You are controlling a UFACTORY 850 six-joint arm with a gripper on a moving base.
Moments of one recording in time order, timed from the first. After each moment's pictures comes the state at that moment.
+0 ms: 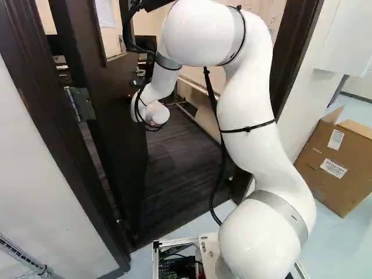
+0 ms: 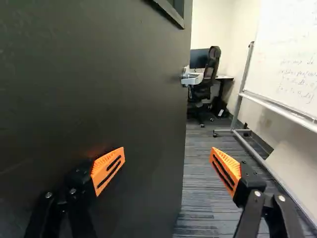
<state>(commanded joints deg) 27.7 -32.7 -61.9 5.0 57.4 0.0</state>
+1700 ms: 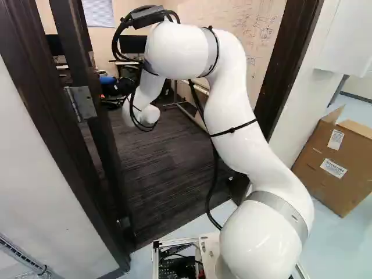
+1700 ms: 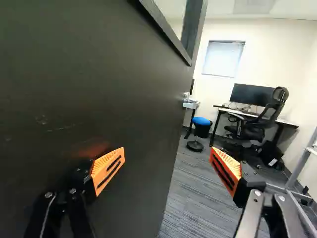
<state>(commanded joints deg) 30.9 -40.2 -72.1 -15.0 63.7 0.0</state>
